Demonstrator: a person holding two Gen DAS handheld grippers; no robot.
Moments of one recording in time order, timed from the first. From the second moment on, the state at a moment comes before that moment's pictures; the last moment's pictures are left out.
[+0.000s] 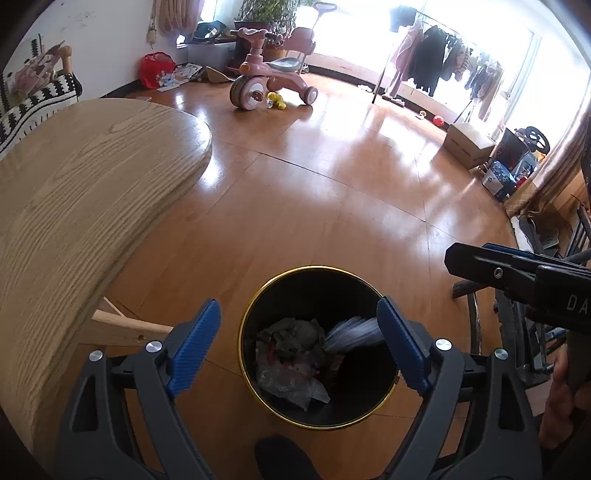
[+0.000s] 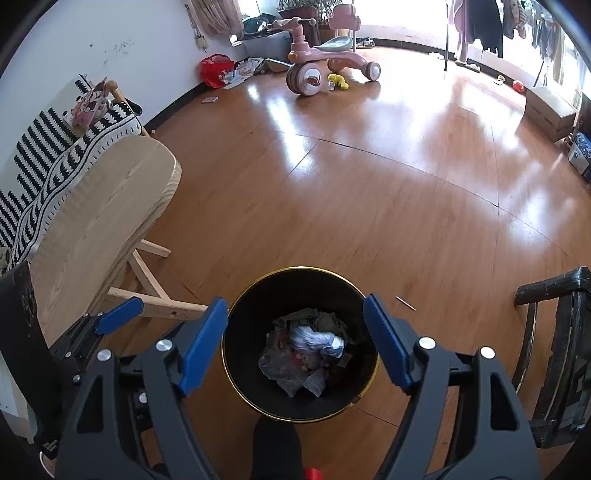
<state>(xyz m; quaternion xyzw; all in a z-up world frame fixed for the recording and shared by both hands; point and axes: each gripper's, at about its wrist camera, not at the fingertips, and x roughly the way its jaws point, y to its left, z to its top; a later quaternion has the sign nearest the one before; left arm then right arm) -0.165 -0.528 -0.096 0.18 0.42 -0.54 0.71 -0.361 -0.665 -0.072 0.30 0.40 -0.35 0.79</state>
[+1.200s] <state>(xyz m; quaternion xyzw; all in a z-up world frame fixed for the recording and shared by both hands) 0.067 -0.048 -0.001 0.01 0.40 -0.11 0.91 -0.018 -0.330 0.017 0.12 0.36 -0.03 0.92</state>
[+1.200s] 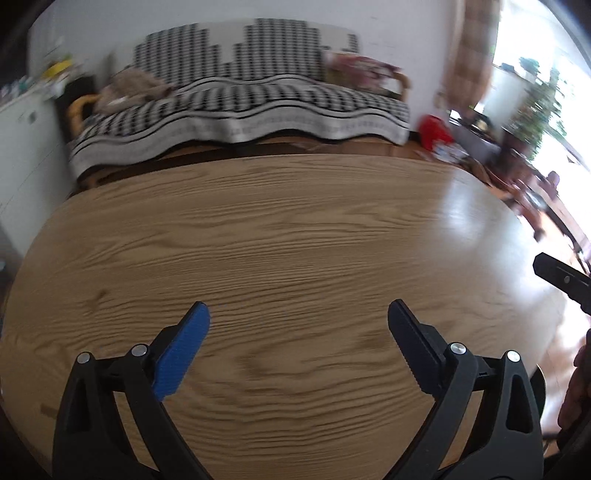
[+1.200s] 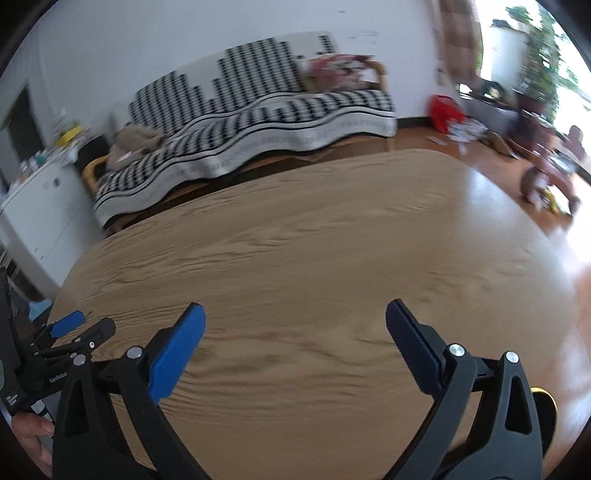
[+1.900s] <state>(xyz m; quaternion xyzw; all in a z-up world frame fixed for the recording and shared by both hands) 0.073 0.024 -0.015 0.00 0.39 -0.05 0.92 0.043 -0.222 0.001 0.05 0.36 0.02 0.93</state>
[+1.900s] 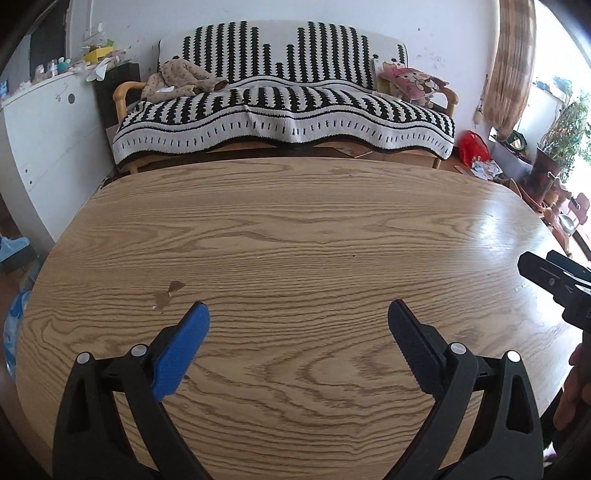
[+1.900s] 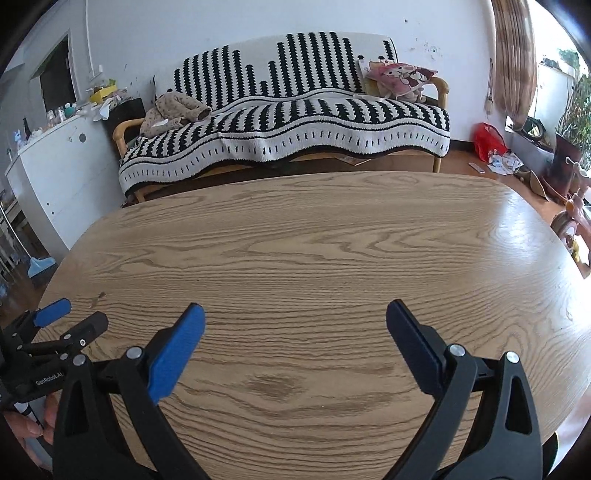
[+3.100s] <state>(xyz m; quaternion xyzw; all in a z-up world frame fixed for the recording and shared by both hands) 0.068 0.021 -0.017 0.00 0.39 -0.06 0.92 0.032 -0.217 0.000 0.04 0.36 0.02 0.93</state>
